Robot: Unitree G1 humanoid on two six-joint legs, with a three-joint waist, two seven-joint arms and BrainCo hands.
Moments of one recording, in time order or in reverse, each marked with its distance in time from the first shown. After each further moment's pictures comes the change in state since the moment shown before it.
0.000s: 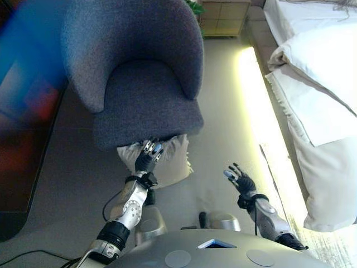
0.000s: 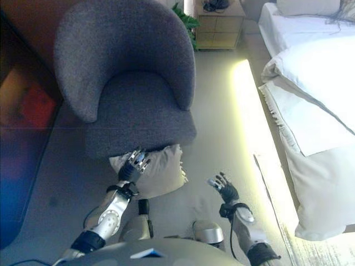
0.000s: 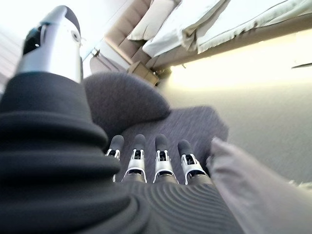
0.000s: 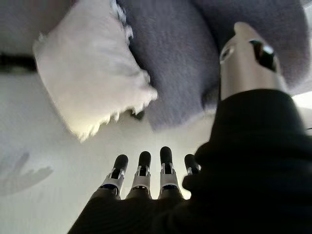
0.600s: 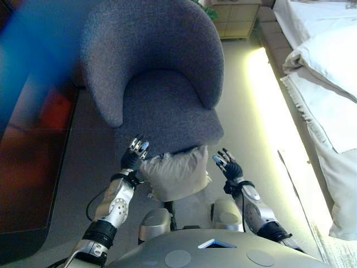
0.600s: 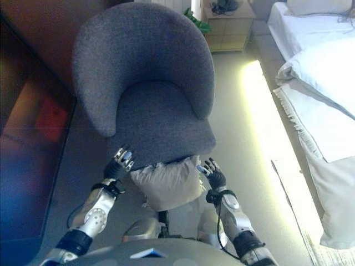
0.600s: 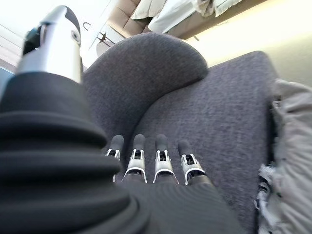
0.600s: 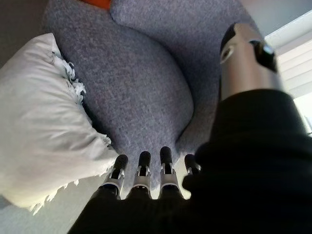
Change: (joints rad) left arm 0.005 0.055 0.078 -0.005 0.010 0.032 -0.007; right arm -0.015 0.061 -0.004 -0.022 0.013 -0.012 -0.055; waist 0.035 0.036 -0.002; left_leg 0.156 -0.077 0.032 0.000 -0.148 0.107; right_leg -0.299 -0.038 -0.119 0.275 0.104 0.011
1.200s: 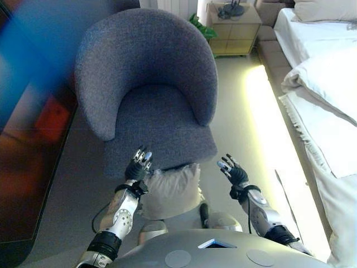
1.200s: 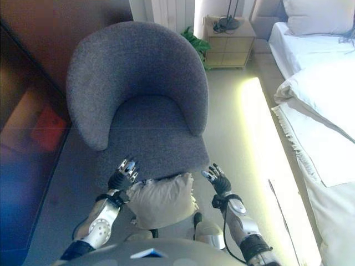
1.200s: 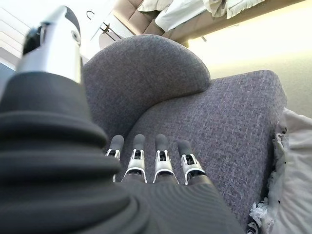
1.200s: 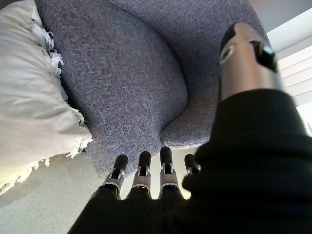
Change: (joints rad) left arm 0.084 -0.061 -0.011 0.001 0.023 -0.002 0.010; right arm -0.024 -0.069 -0.008 0.013 -0.021 0.036 0.038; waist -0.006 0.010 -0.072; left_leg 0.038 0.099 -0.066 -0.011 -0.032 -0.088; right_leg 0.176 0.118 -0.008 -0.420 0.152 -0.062
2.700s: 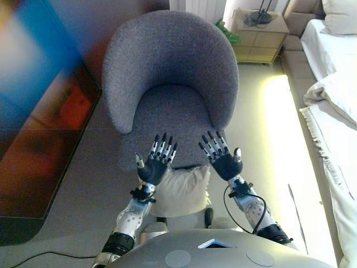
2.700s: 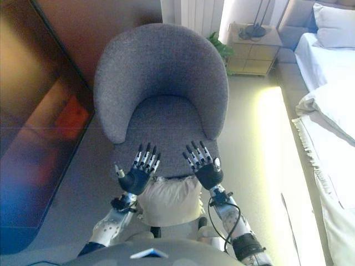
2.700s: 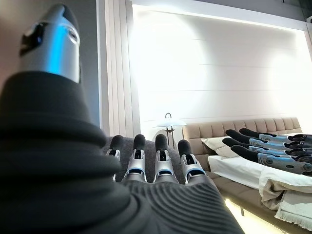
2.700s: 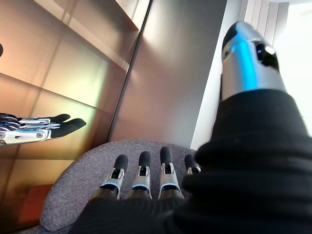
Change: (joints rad) left arm 0.010 -0.140 0.059 0.037 -0.631 0.259 -0.733; right arm 0.016 0.111 -0.054 -0.105 0.708 0.101 0.676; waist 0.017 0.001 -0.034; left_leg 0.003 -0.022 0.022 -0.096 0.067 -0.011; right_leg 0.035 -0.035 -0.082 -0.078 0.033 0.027
